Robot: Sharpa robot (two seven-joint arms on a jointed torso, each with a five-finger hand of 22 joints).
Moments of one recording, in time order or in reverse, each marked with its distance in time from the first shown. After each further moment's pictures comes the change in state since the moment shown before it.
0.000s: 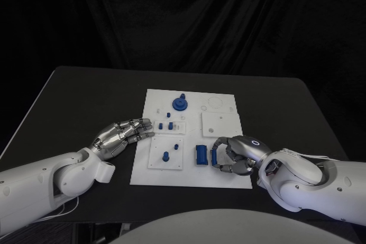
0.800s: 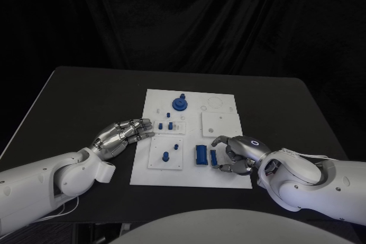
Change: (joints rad) left arm -0.001 0.003 0.000 -0.004 0.000 0.000 -0.003; left_hand 0.000 0.000 0.003 0.003 0.000 0.000 0.000 0.000 0.000 0.000 0.000 0.000 0.000 0.000 0.000 0.000 0.000 0.000 0.000 0.000 0.000 -0.001; right arm 0.000 0.005 0.000 -0.006 -0.010 0.016 -0.021; right_hand -0.019 -0.025 -0.068 0.019 -0.180 -0.205 0.017 -0.049 -0.075 -0.072 0.014 -0.034 0.000 -0.007 0.007 -0.015 -0.024 0.000 -0.016 0.009 -0.042 0.000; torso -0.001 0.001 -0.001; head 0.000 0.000
